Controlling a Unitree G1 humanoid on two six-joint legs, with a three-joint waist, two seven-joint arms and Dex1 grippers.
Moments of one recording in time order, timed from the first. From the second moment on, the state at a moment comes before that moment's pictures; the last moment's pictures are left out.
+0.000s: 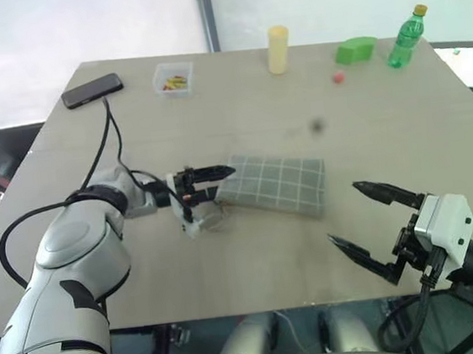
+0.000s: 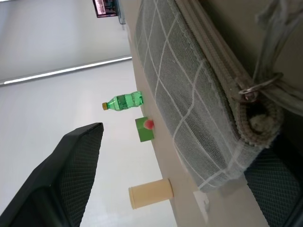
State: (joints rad) left arm -1.17 0.70 -1.22 1.29 1.52 -1.01 1.34; right arm 0.35 -0.65 -0.18 -1.00 0.52 0.40 0.60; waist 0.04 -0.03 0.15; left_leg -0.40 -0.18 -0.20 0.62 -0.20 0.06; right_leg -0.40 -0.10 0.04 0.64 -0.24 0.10
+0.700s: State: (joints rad) left arm -1.18 0.71 -1.26 1.10 1.51 -1.19 1.45; right arm 0.32 -0.65 -0.18 -1.00 0.52 0.43 0.58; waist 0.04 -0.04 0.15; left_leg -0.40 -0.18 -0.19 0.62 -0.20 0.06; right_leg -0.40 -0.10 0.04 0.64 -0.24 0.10
